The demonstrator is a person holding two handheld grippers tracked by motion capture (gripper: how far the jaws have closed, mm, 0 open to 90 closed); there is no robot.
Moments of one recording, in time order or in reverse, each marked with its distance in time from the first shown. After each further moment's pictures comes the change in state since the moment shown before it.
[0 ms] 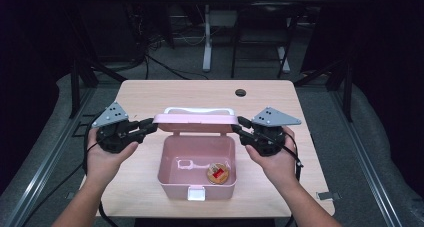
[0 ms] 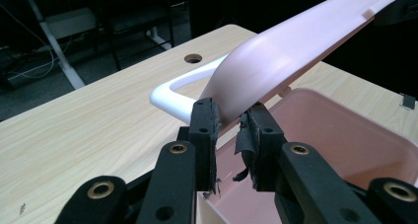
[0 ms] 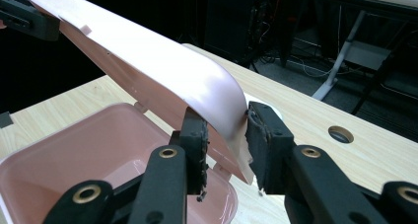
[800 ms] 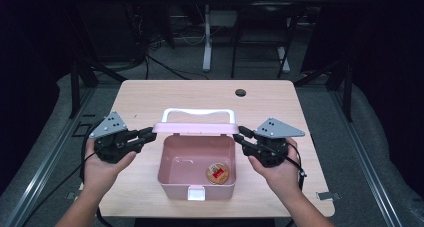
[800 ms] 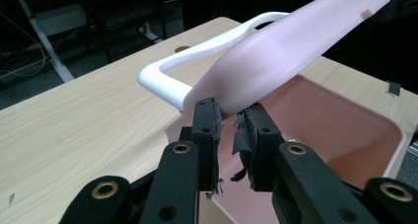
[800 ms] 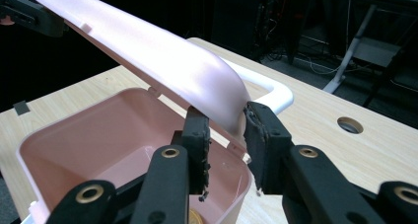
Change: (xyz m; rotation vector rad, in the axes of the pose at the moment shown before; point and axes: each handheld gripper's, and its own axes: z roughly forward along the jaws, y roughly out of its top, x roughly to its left) left arm -0.010 -0.015 -0.010 0.009 -0.029 0.007; right arm 0.008 -0.017 -0.013 0.004 0.026 0.004
